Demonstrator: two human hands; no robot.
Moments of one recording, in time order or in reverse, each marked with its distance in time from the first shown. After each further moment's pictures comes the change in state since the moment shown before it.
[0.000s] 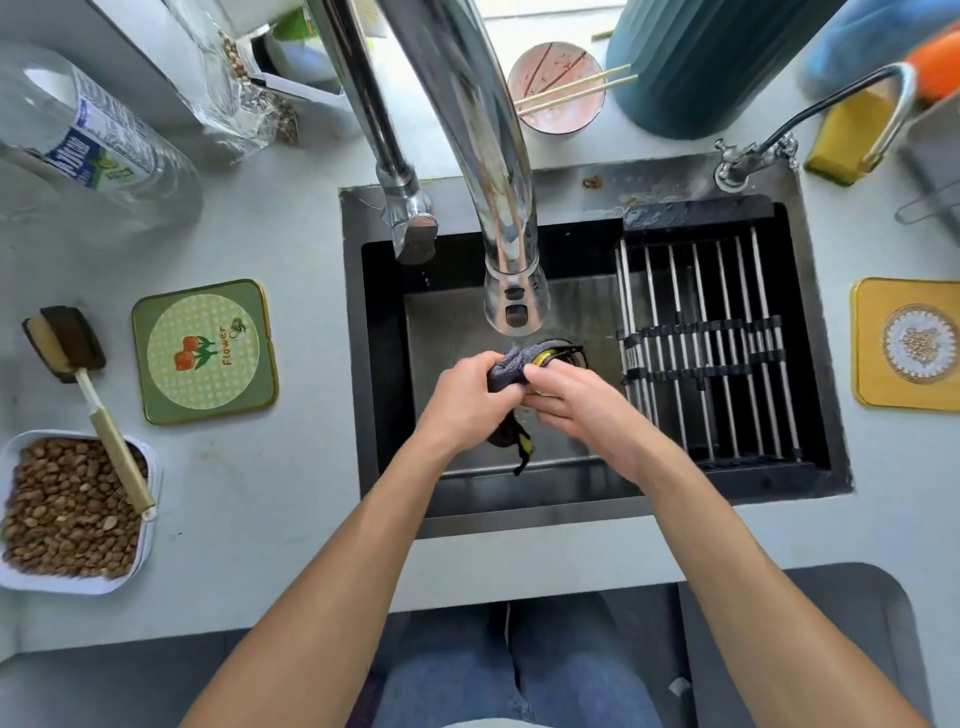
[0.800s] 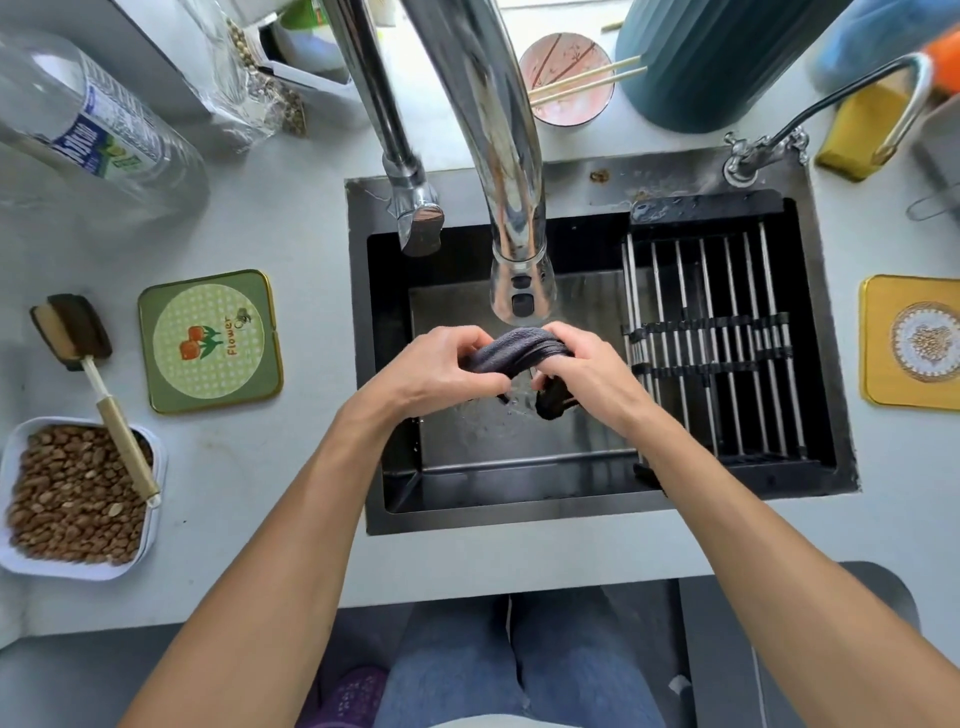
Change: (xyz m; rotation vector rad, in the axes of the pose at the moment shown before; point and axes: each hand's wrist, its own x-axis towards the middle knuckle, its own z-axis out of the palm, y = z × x) left_hand 0.010 -0.010 -0.057 0.022 -0.213 0.113; right_hand 0.023 -0.009 -0.012 -0.420 0.163 -0.227
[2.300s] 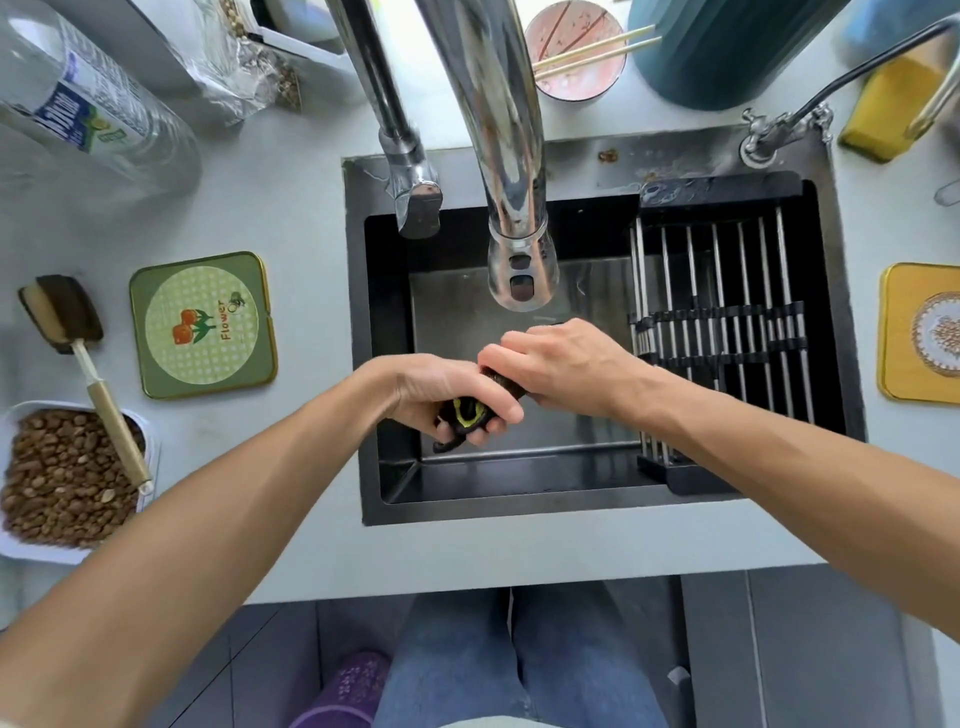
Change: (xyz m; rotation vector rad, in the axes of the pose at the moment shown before) left_hand 0.009 -0.001 0.008 -0.442 -0.782 -0.404; right_hand 0.021 -0.003 0.004 -1.227 -0.170 -0.915
